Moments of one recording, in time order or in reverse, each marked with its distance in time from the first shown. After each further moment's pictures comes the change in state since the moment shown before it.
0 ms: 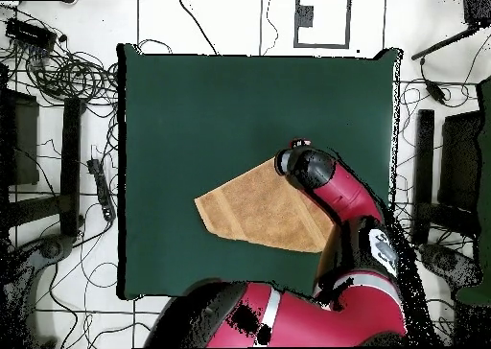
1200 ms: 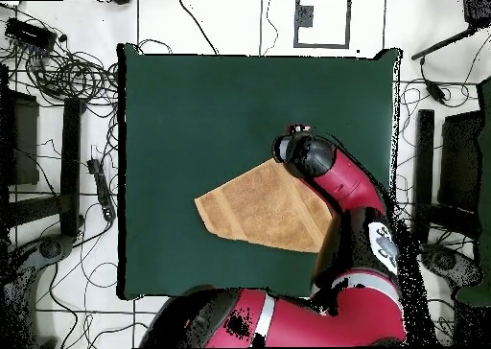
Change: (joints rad) arm 0.012 -0.024 0.018 -0.049 0.018 0.029 0.000
